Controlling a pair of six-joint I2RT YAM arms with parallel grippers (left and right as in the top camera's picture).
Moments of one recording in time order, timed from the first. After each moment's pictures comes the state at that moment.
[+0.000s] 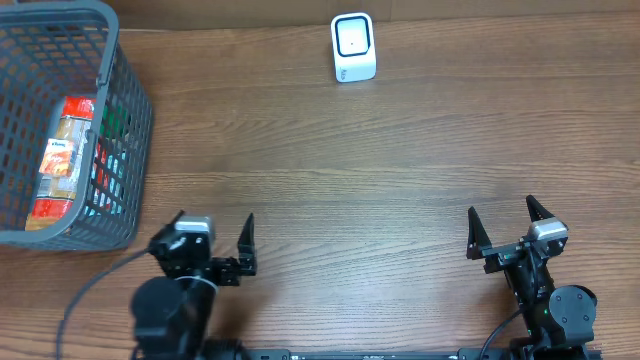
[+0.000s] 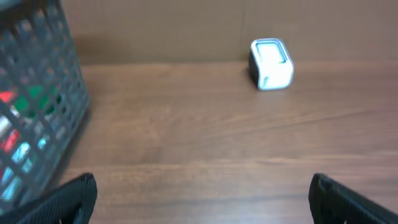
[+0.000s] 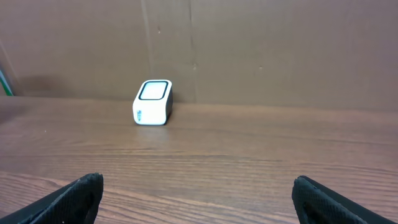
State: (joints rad) left arm 0.02 0.28 0.59 -0.62 0.08 -0.01; right arm 0.11 0.01 0.02 -0.03 -0.11 0.05
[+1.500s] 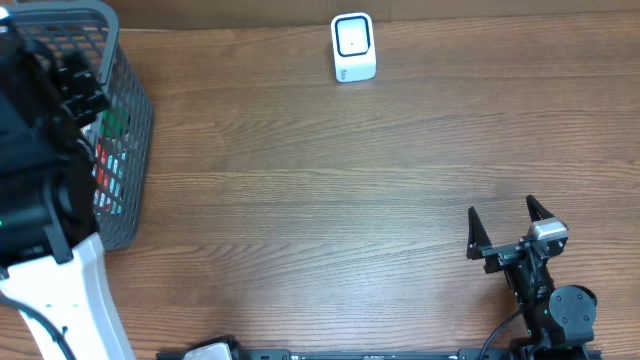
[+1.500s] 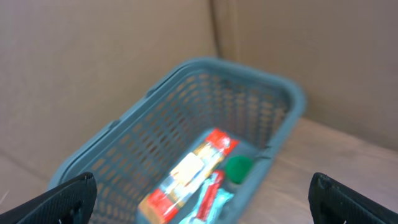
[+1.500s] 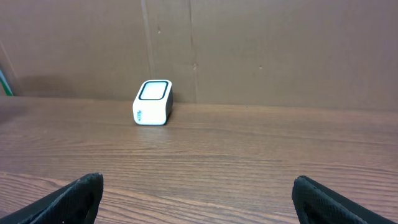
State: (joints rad) left arm 0.27 1.36 1.94 -1.04 -0.48 -0.04; right arm 0.11 0.01 0.02 -0.03 -0.11 0.05
